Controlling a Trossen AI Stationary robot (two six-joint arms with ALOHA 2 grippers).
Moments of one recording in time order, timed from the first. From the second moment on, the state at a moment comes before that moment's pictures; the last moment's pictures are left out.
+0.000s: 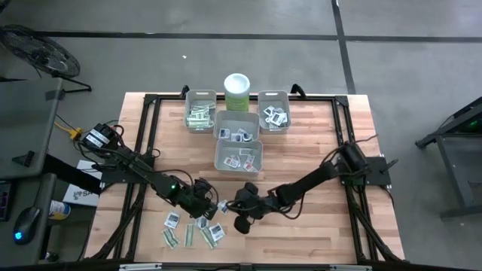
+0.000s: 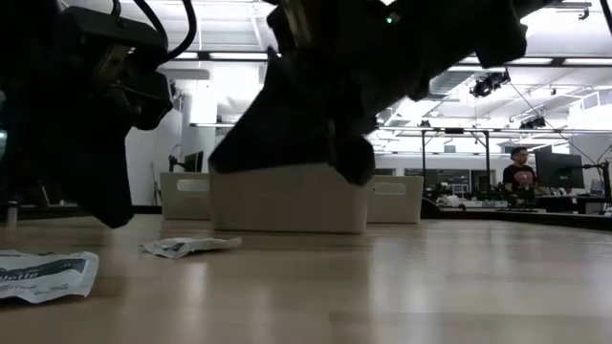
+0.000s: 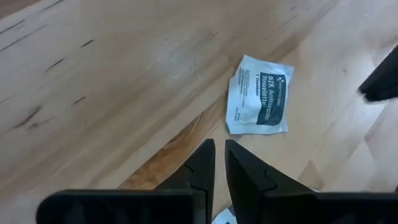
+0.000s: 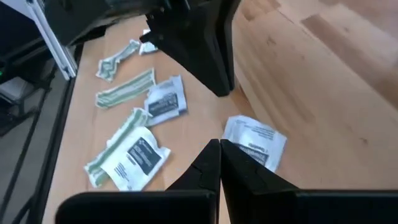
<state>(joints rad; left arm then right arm) -0.56 1.59 0.75 -0.16 -0.27 -1.47 0.41 2.08 1.20 0.32 0.32 0.68</state>
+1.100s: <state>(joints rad) -0.56 1.59 0.75 -0.18 -0.30 -1.47 0.37 2.15 1.23 0.30 0.28 0.69</state>
